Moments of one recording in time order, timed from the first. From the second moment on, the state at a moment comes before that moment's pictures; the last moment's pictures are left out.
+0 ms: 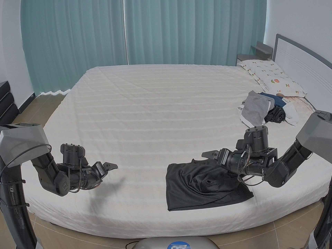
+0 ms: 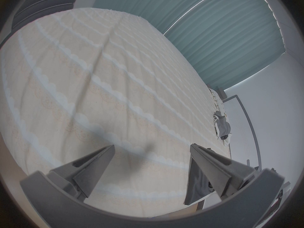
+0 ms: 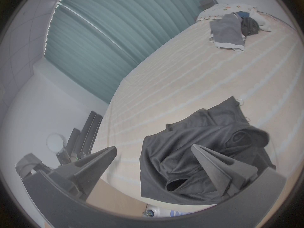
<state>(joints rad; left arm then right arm) -0.10 2.22 -0.65 -0.88 -0.28 -0.74 0.41 2.11 -0.79 -0.80 0.17 0.70</state>
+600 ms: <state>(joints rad) -0.11 2.26 -0.65 -0.90 -0.28 -0.74 0.45 2.27 -0.83 -0.75 0.14 0.49</state>
